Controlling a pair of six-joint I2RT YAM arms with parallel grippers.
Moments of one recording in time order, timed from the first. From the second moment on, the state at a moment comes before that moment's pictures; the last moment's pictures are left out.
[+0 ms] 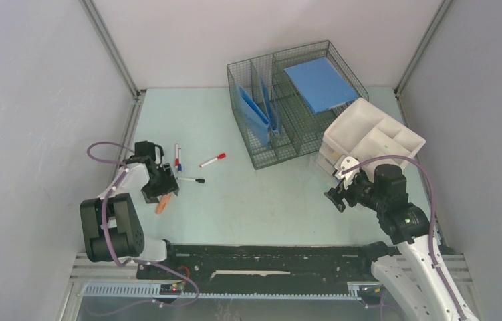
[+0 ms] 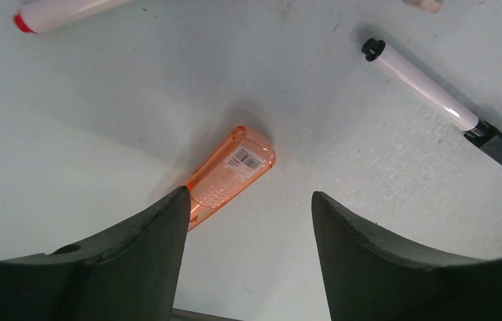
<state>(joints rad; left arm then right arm) 0.19 1.39 0.79 -0.67 -0.04 -0.25 0.27 0.58 0.68 -0.62 -0.42 -0.50</state>
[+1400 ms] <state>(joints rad) -0.01 1.11 0.63 -0.52 0.30 -0.44 0.29 0.59 0.68 -0.62 -0.48 -0.50</state>
